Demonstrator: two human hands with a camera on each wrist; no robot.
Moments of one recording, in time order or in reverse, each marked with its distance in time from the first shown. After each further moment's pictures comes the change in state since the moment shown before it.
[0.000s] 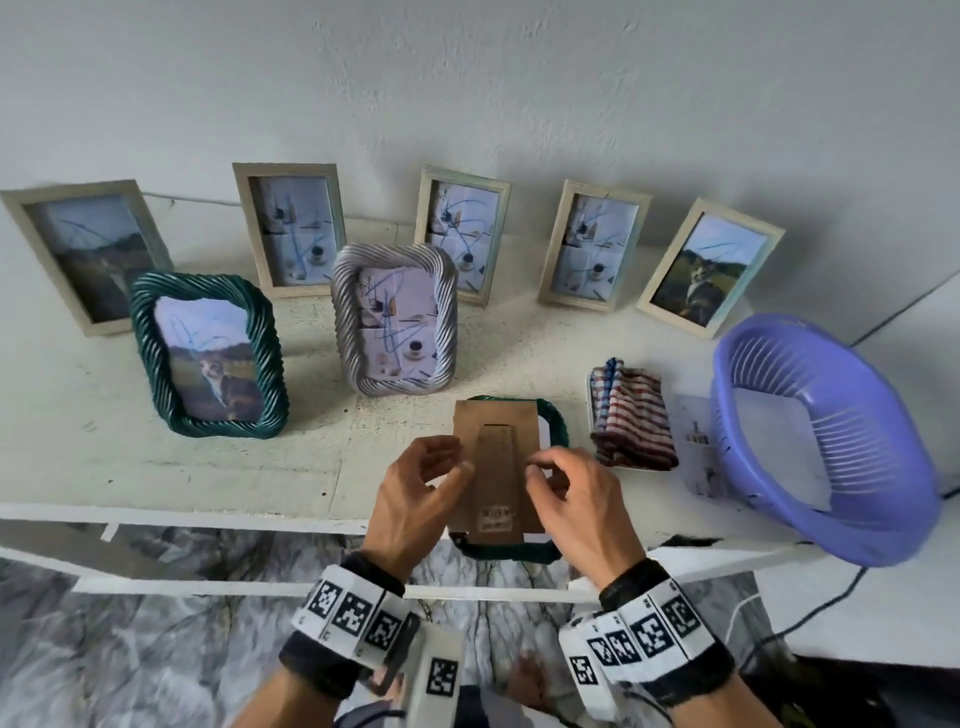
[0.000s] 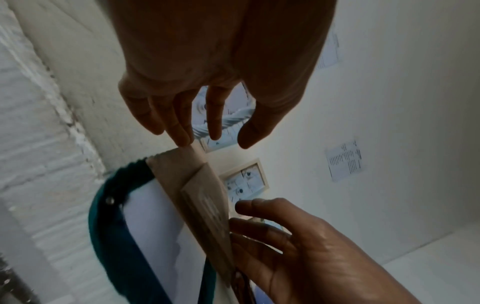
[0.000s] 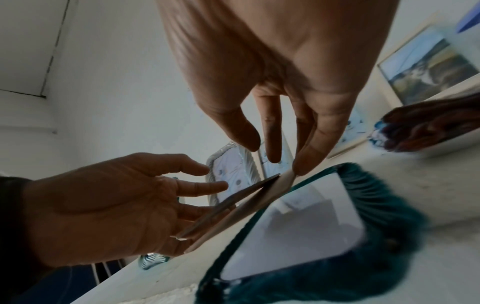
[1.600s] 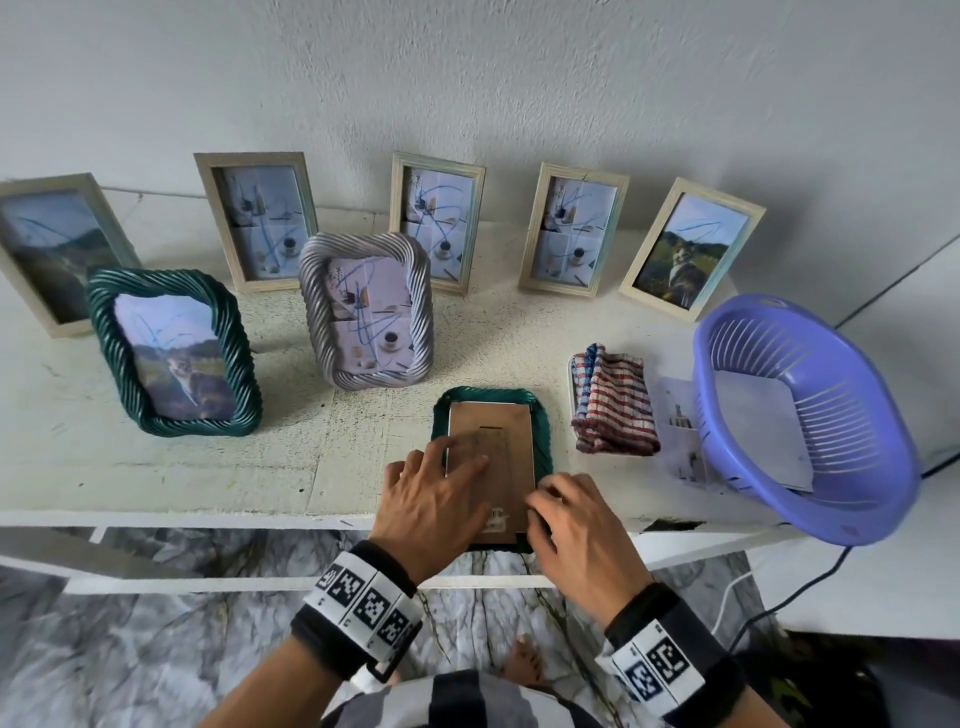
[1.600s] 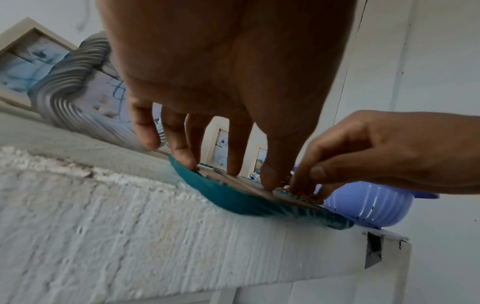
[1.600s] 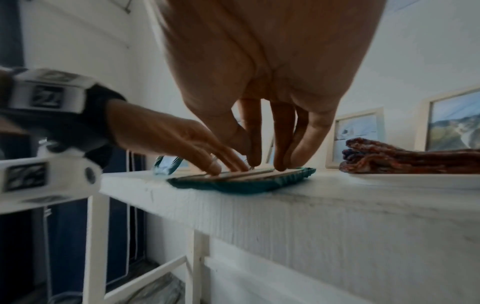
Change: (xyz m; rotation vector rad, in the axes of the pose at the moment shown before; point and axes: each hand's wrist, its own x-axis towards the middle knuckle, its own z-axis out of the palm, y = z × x) left_hand 0.002 -0.018 0.025 1.079 -0.267 0.336; right_hand -0.034 0.032 -0.010 -0.399 -0.174 -0.246
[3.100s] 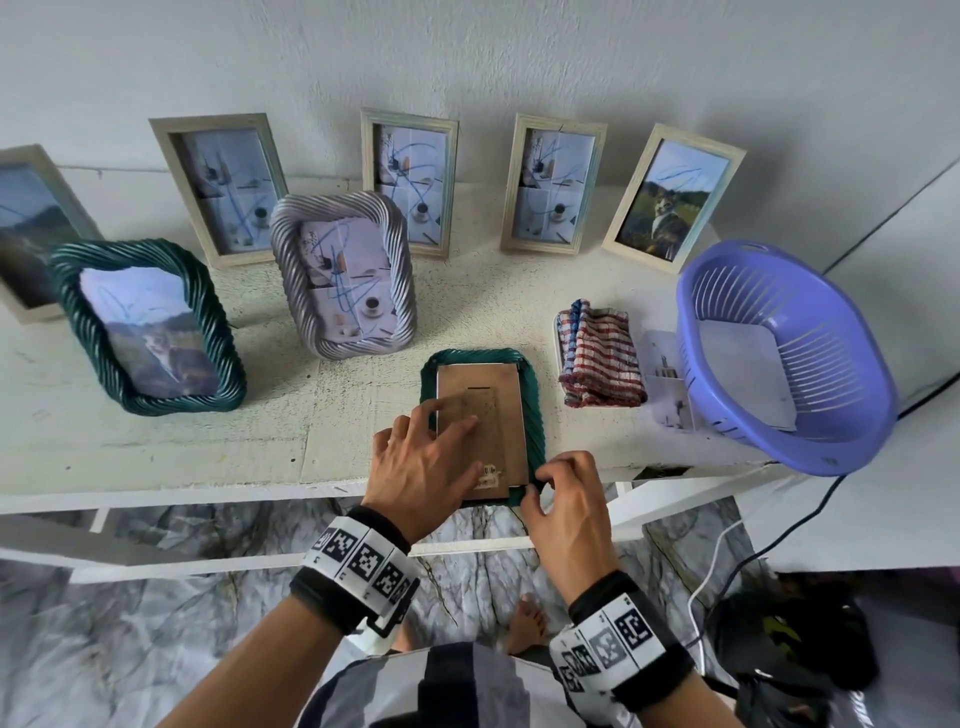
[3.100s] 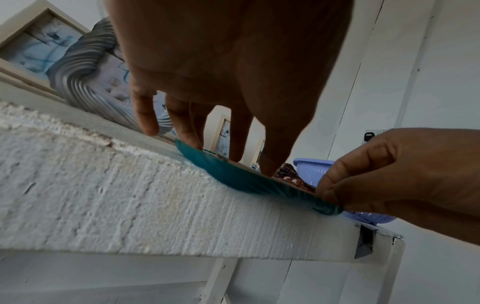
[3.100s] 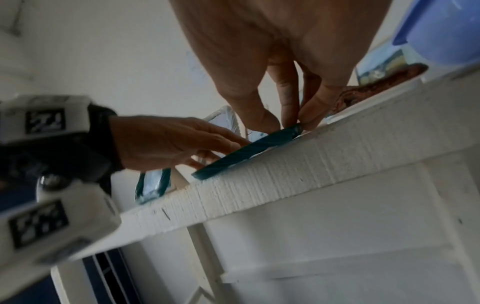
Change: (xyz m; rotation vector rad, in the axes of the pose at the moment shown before) left_hand -0.003 -0.003 0.008 -0.043 0.020 -0.011; right_hand -0.024 -0.021 0.035 0.239 0.298 0.411
